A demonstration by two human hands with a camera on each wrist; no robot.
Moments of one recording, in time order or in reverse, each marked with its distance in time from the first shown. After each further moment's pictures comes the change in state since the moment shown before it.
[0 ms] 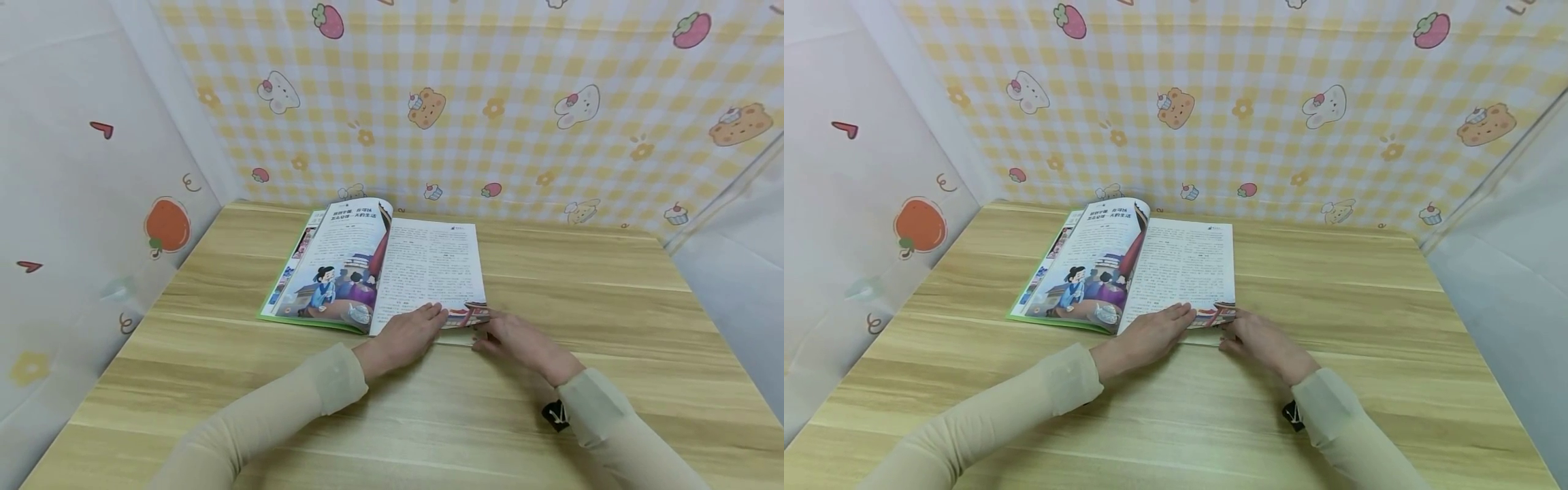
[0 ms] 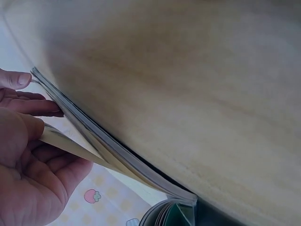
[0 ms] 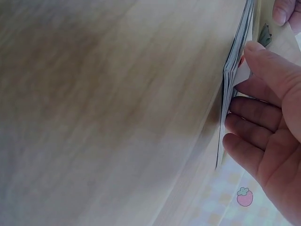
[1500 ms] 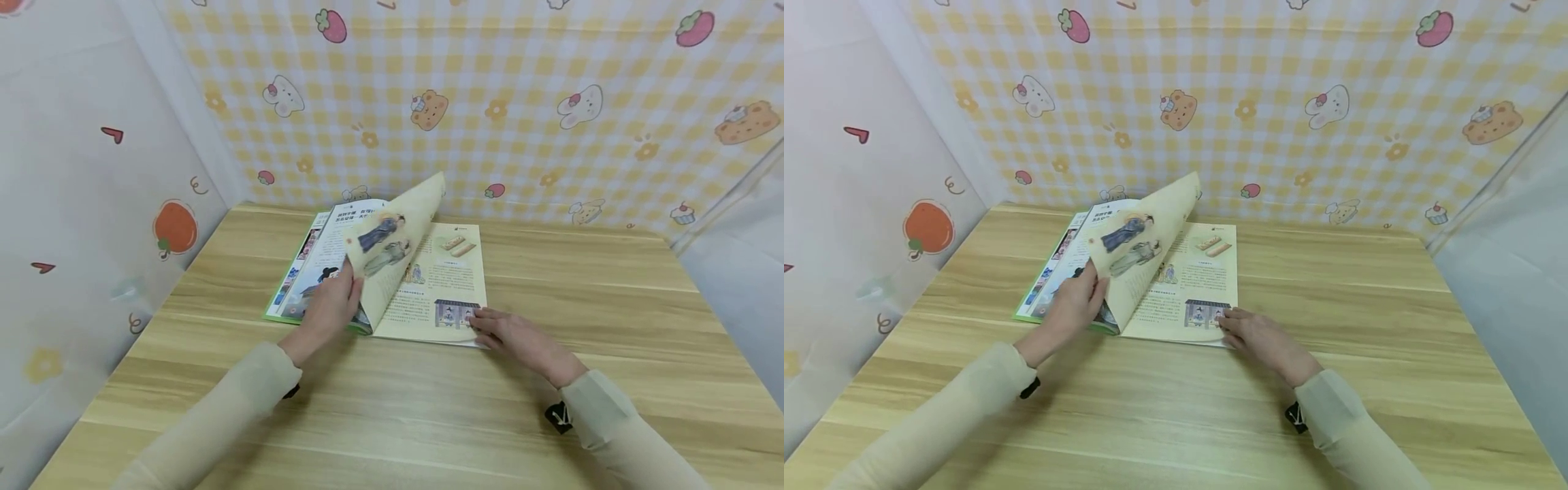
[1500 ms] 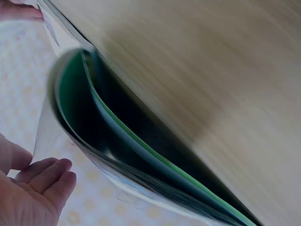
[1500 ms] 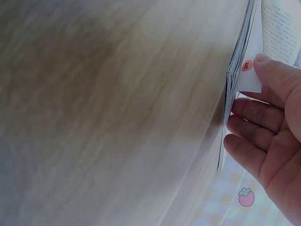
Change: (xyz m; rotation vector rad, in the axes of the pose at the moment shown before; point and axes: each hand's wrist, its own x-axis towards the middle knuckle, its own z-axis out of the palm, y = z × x) left_hand -0.057 -0.071 -0.049 -0.223 0.462 -0.433; right_hand -0.003 -0.002 0.000 0.004 -0.010 0.045
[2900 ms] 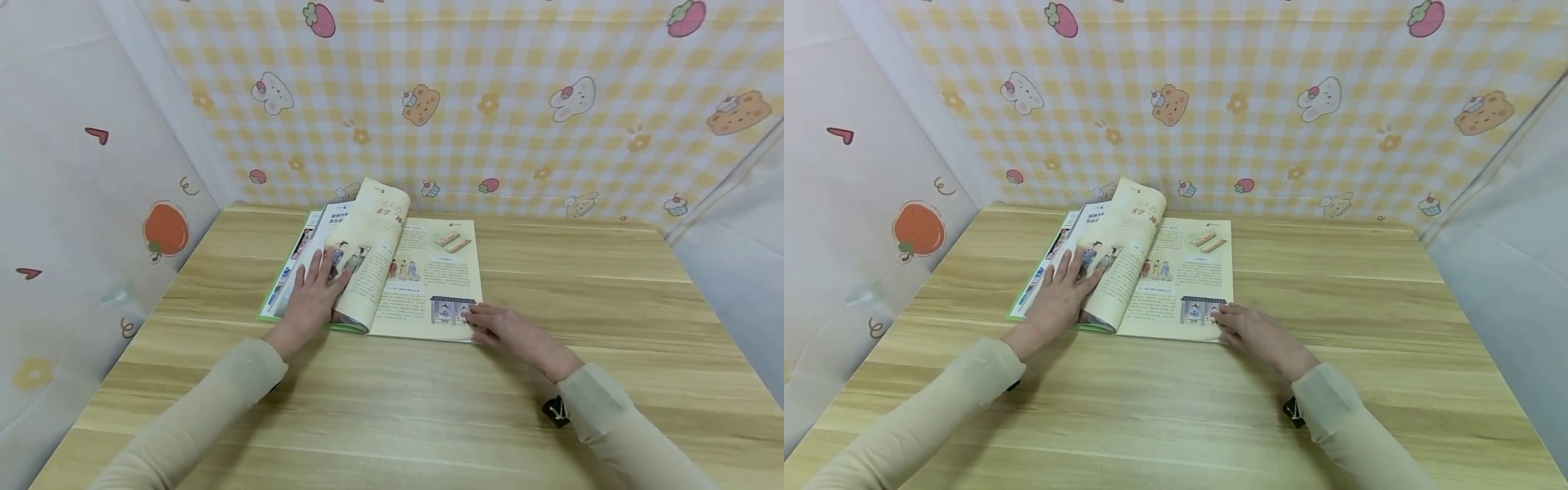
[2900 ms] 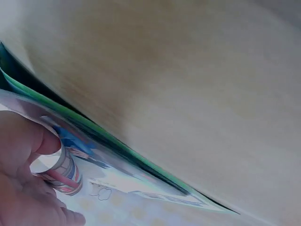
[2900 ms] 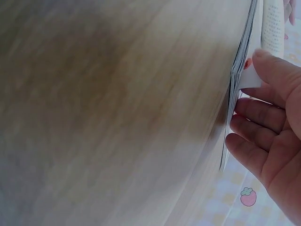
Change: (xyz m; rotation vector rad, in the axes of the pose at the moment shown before) left_hand -0.004 -0.050 0.008 0.434 -0.306 0.097; right_hand -0.001 0.001 0.000 0.002 -0.001 -0.002
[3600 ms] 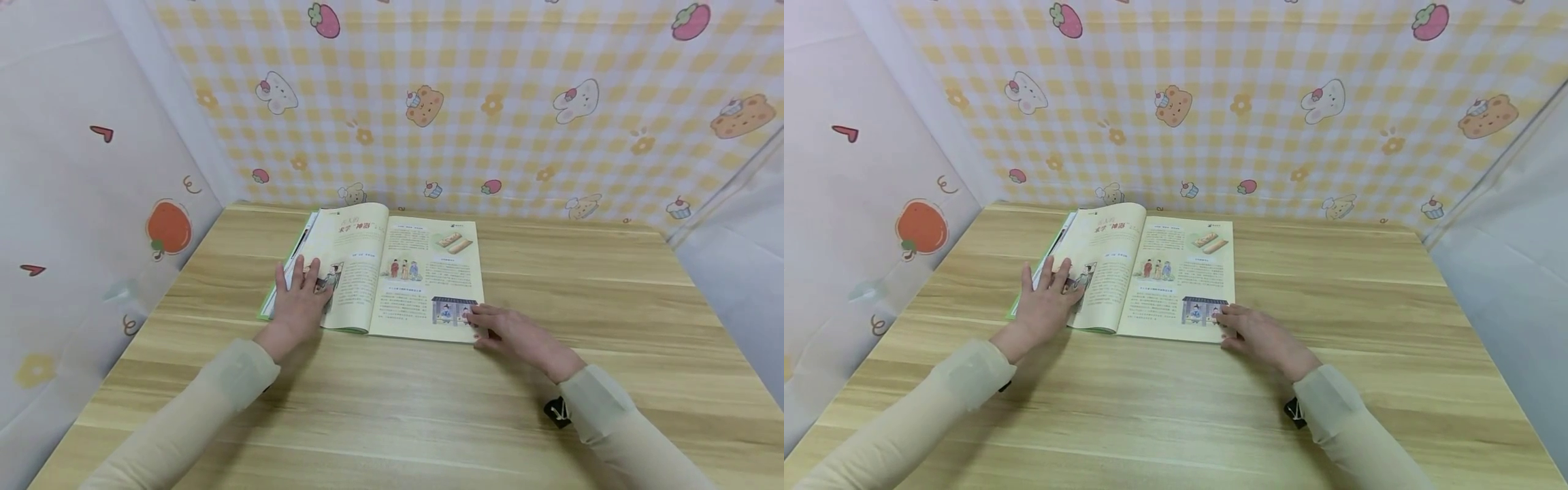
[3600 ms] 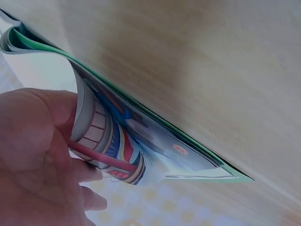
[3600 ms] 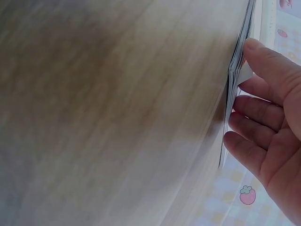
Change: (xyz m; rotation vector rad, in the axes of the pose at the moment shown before) left_hand -0.013 -0.005 -0.023 0.155 -0.260 -0.102; right_hand 0.000 -0.001 -0.004 0.056 -0.073 0.063
